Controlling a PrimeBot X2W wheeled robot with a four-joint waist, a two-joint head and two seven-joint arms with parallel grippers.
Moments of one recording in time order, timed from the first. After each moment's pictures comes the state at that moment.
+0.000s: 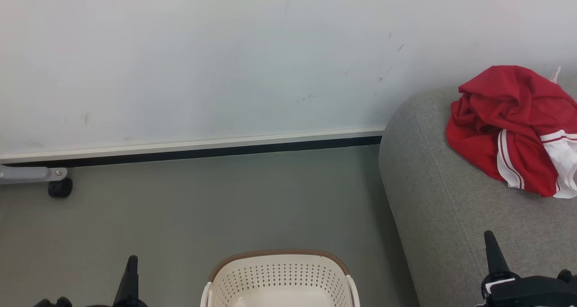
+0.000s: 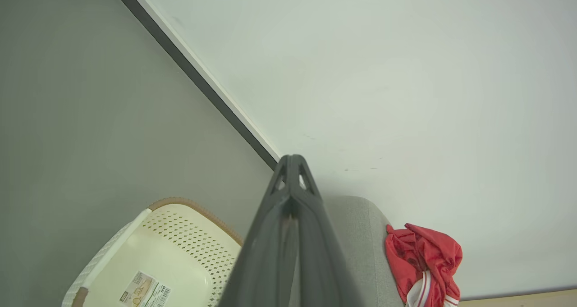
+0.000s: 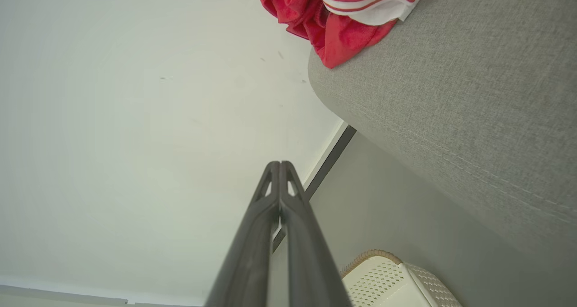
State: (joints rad) left arm 0.04 0.08 0.02 0.20 -1.15 -0.03 -0.01; right arm -0.03 -0.09 0.01 0.21 1.14 0.03 -0.01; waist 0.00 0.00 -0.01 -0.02
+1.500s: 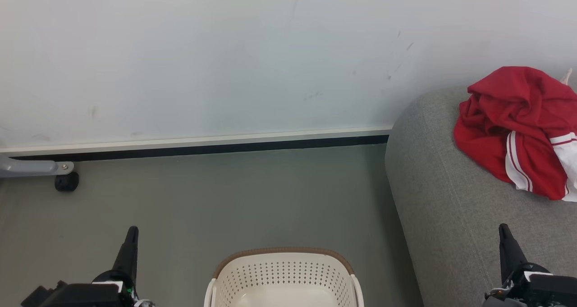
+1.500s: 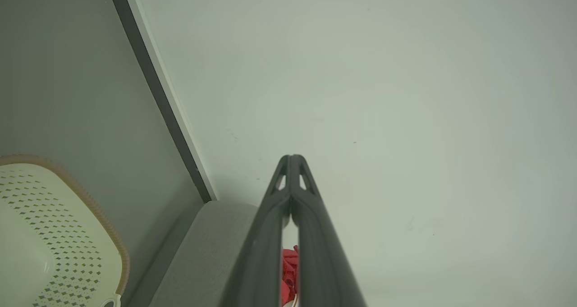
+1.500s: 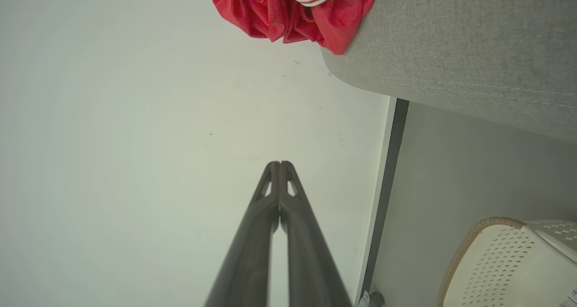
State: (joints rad) left arm -0.08 0.04 0.09 0.28 -1.60 -0.12 0.11; right arm -0.09 -0.04 -0.13 0.28 1.60 0.12 0.11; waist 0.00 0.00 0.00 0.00
